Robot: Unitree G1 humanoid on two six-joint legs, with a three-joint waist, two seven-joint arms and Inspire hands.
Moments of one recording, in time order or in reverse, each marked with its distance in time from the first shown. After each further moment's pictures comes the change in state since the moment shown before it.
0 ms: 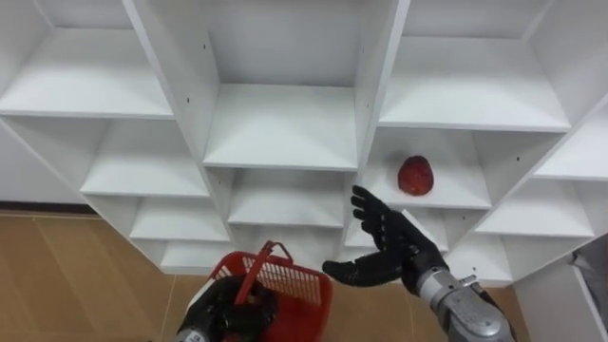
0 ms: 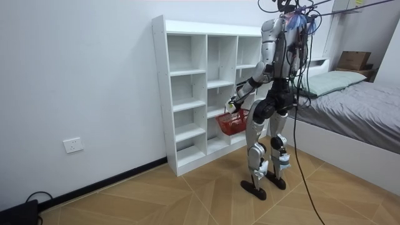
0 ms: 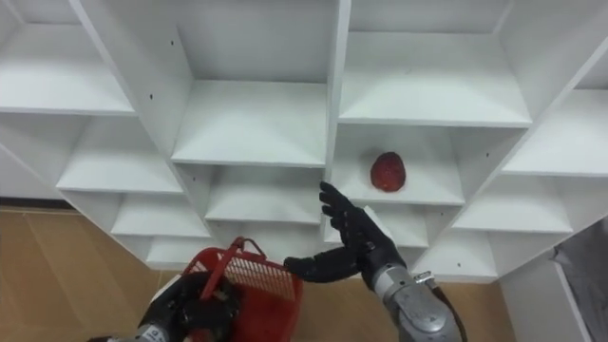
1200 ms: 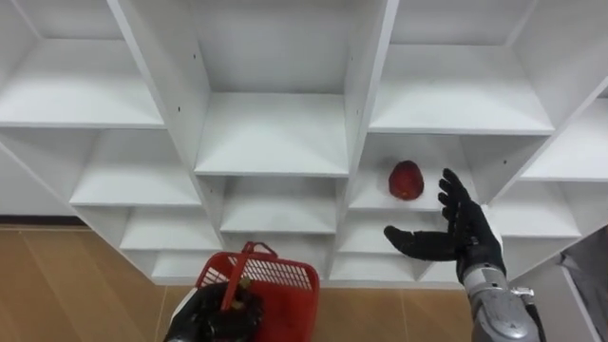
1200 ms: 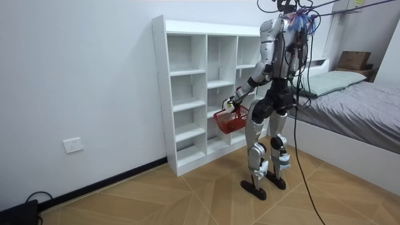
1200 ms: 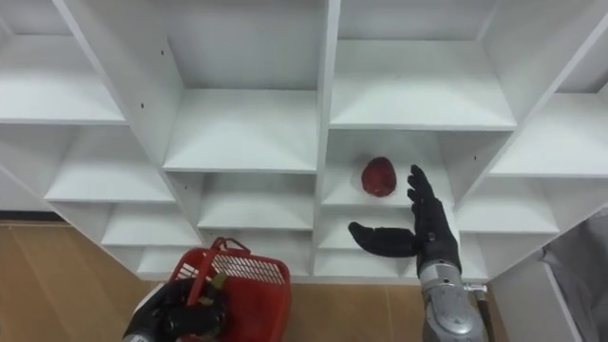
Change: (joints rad) left arm 0.024 0.002 0.040 -0.025 -0.002 0.000 0.009; right arm -0.001 -0.016 -0.130 0.058 0.000 -0.067 -0.353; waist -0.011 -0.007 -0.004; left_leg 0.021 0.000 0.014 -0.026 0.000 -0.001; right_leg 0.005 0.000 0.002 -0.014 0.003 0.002
